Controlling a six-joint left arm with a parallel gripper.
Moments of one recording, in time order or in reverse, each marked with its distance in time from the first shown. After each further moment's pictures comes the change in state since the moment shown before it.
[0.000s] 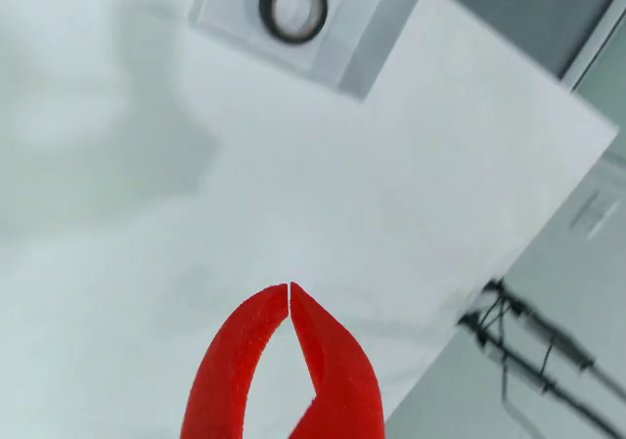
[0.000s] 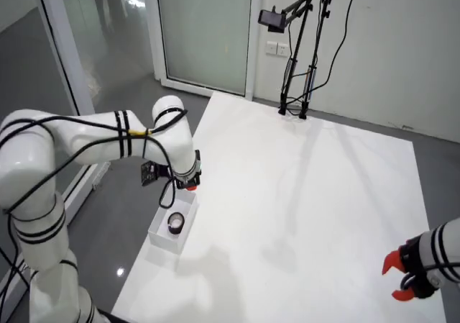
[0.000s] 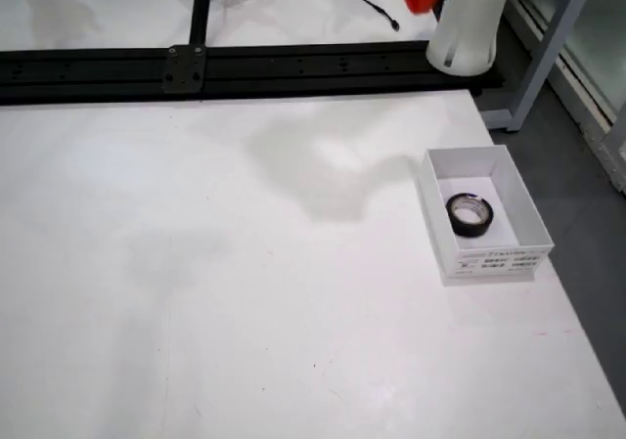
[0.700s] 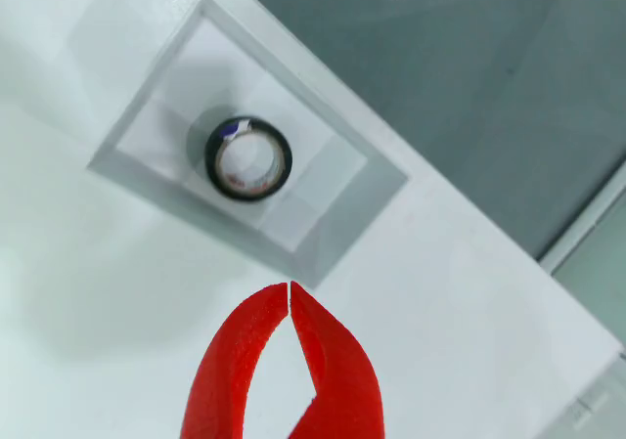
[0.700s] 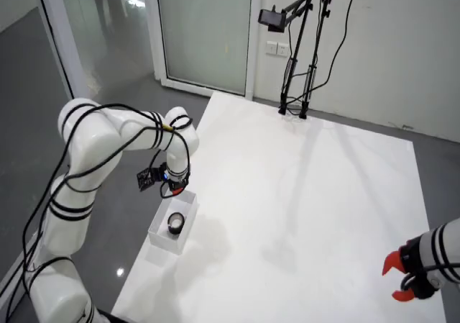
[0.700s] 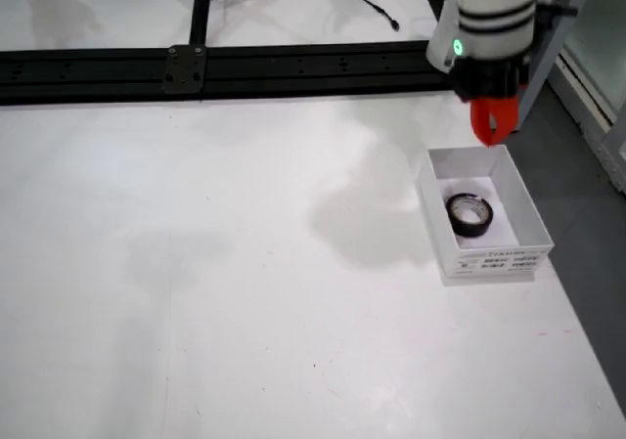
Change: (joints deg) arm 18.6 18.8 0.0 -0.2 -8.1 -0.1
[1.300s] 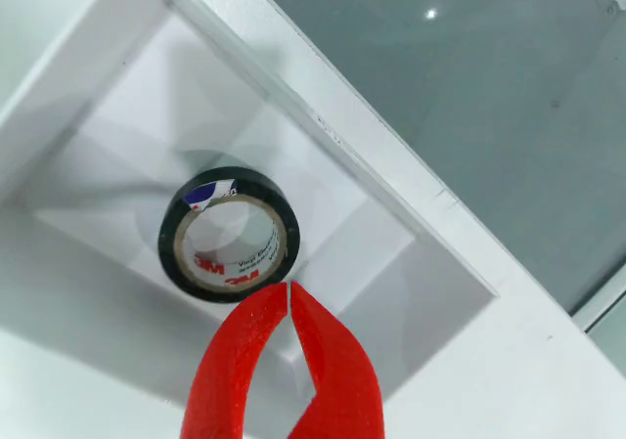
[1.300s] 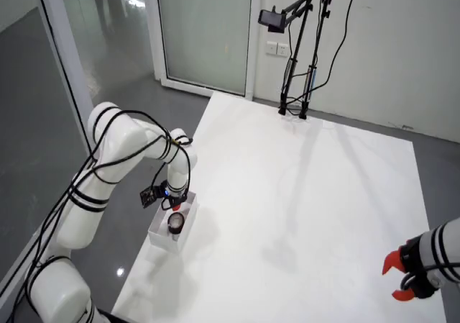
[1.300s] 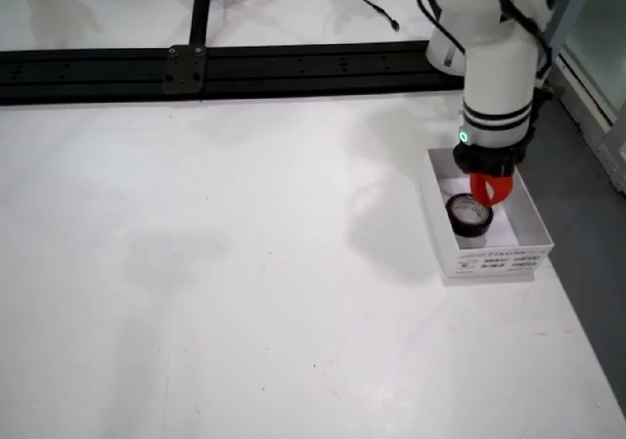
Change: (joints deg) arm 6.5 14.5 0.0 -0.7 -12.4 -0.2
